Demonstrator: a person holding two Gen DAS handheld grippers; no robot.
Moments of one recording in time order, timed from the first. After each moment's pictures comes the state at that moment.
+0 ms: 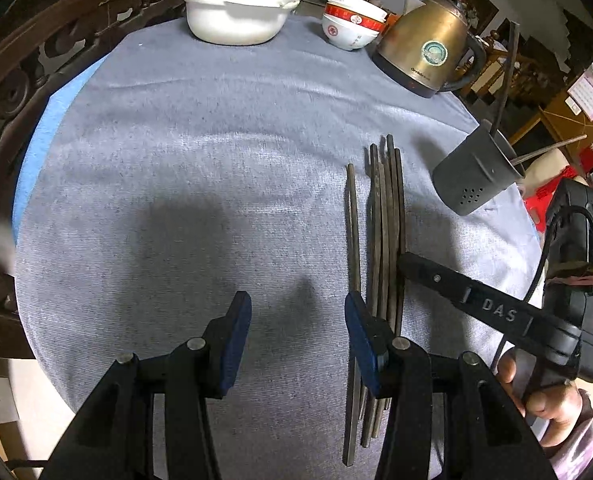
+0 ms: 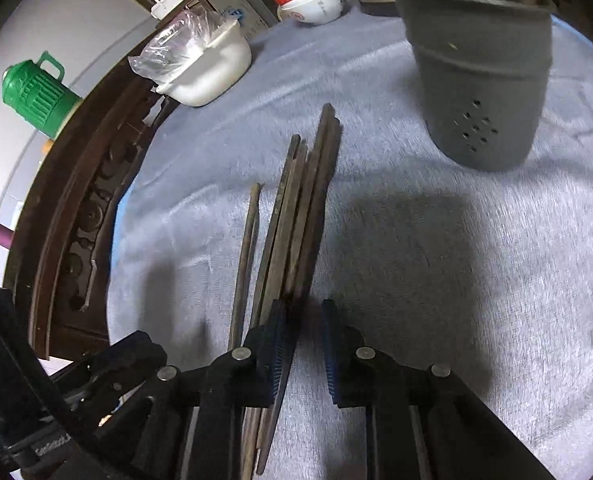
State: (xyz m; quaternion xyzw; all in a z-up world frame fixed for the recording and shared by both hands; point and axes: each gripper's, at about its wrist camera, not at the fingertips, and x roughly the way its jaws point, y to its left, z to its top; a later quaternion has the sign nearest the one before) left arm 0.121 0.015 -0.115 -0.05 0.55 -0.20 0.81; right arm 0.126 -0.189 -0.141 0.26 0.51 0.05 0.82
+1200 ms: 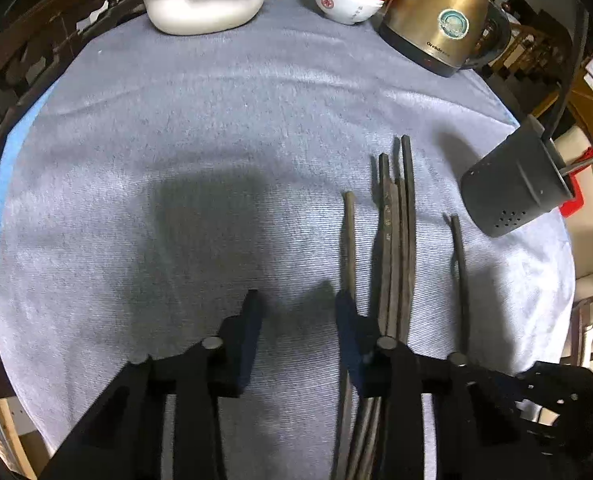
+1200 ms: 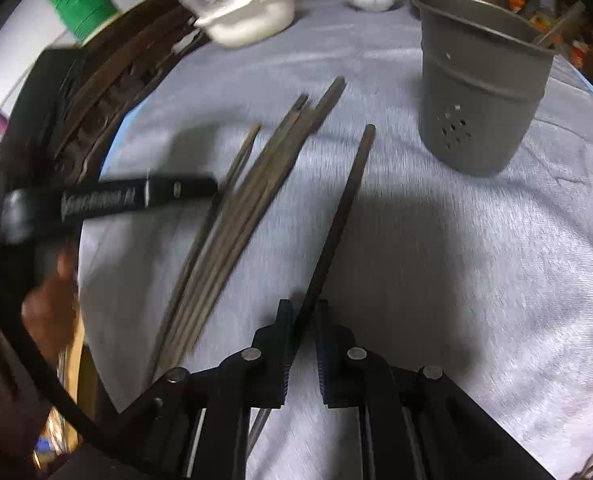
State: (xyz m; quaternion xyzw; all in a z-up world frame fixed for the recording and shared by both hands) left arm 0.179 -0.039 -0.140 0.01 0.58 -0.18 0.79; right arm 0.091 -0.199 -0.135 0.11 0.56 0.12 0.81
